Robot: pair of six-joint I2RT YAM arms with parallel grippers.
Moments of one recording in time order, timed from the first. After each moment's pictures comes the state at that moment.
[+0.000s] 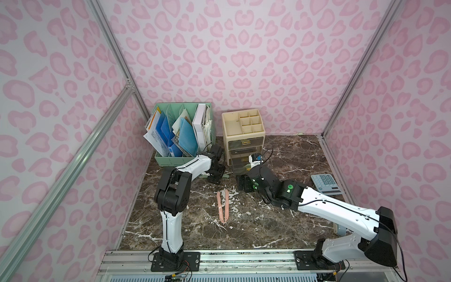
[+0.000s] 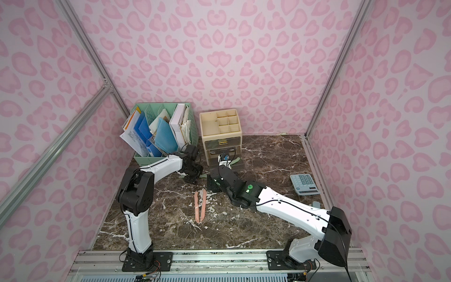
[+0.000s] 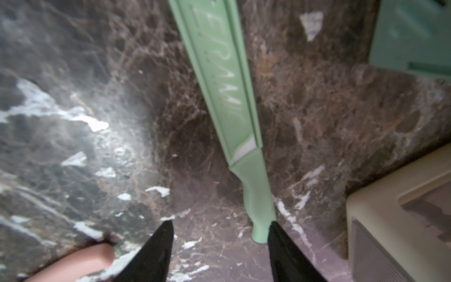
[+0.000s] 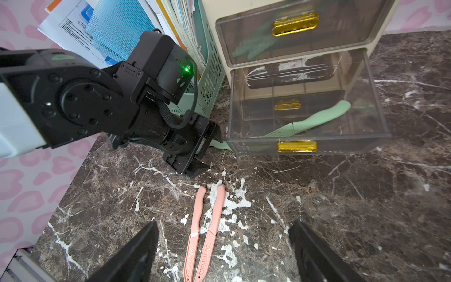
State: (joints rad) left arm -0.37 2.02 1.47 -0.74 0.12 -1.65; right arm 1.06 1.39 1.20 -0.45 0.41 0.65
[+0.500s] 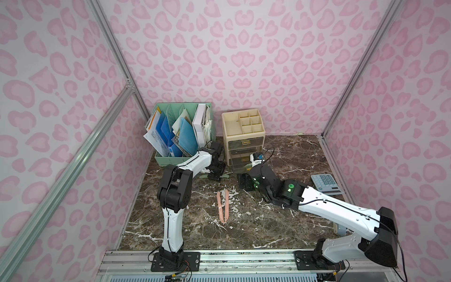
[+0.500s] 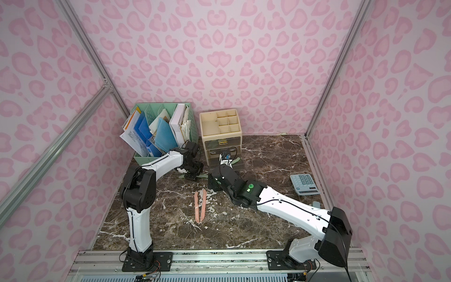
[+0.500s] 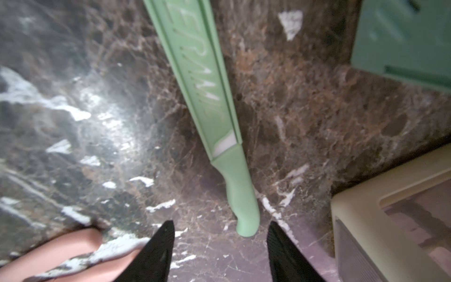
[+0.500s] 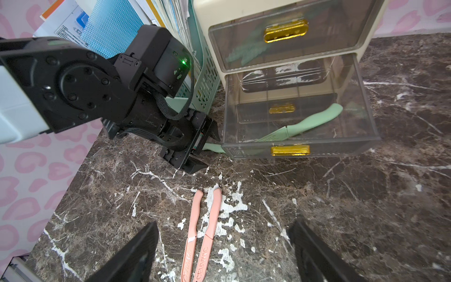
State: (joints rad) left arm -0.36 2.08 1.59 -0.86 0.16 -1.67; right arm 1.05 1.39 1.20 -0.45 0.42 0.65
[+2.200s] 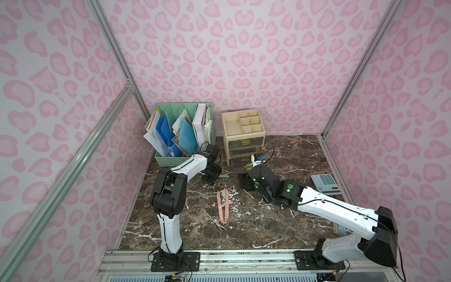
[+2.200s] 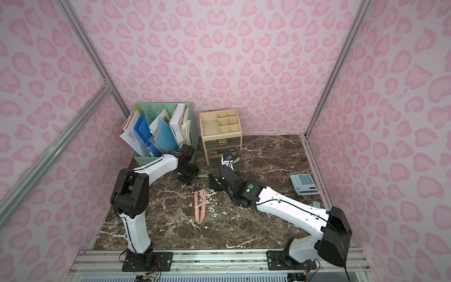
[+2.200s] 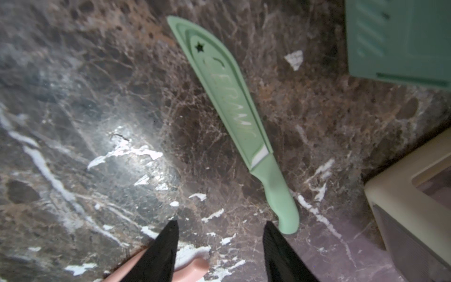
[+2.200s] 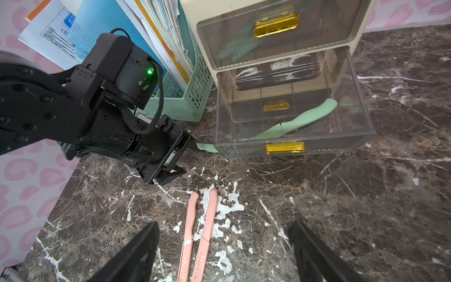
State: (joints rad) left arm -0.34 1.96 1.44 -0.82 0.08 -1.41; right arm 1.04 1.39 1.18 -0.44 0.43 0.68
